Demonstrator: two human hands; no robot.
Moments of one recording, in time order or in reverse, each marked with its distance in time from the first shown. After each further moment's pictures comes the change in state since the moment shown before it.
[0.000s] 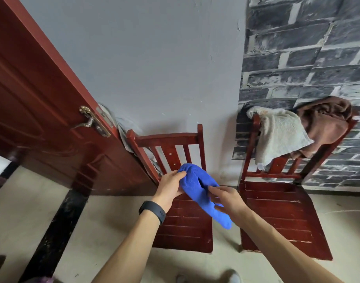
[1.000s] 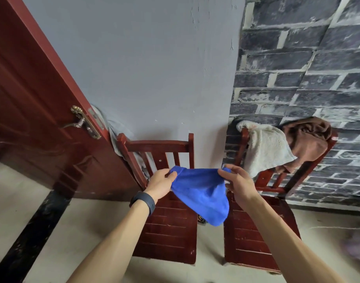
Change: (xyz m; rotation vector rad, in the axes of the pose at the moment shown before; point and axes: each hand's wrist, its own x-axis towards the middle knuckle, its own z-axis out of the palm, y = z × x) left_hand 0.034 0.009 0.007 0.412 0.020 0.171; right_hand 0.009 -0.066 -0.063 0.167 0.175 -0.226
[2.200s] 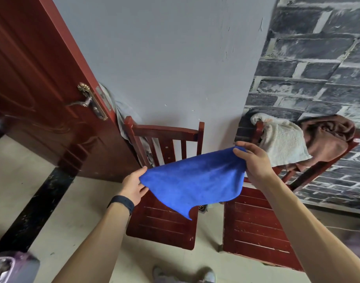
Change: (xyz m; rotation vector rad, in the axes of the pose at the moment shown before) left_hand 0.002 -0.078 -0.058 -0.795 0.198 -0.412; right_hand 0.030 -0.035 0.006 -0.124 -0.006 -0.136
